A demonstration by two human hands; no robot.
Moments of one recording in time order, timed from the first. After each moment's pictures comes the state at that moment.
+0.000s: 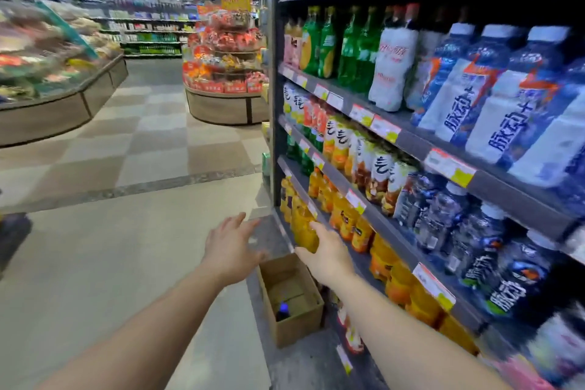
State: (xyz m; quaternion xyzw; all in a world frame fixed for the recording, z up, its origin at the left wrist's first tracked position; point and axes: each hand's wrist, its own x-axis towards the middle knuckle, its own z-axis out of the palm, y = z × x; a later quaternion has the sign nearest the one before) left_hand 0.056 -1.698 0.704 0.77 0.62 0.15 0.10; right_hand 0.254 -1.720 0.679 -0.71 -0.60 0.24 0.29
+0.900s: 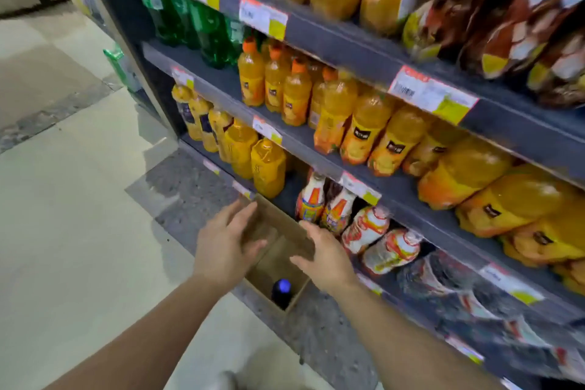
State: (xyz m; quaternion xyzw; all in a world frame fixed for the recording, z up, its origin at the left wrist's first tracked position) left_hand 0.101 -1.331 0.358 0.89 0.38 0.10 0.24; right_hand 0.263 -1.459 0.300 -0.83 -0.40 0.29 0.25
